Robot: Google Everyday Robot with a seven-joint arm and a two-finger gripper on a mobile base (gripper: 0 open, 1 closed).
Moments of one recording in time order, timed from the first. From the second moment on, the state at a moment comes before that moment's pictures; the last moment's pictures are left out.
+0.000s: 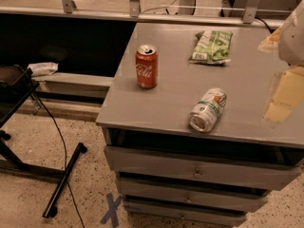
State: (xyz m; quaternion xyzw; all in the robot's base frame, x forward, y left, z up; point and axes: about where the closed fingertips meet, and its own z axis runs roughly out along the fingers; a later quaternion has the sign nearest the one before) arm 0.438 -0.217 0.976 -0.60 0.78 -0.03 0.16
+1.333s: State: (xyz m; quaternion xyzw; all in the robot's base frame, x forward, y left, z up) arm 0.491 -0.158 0.894 -0.78 0.61 -0.05 0.14
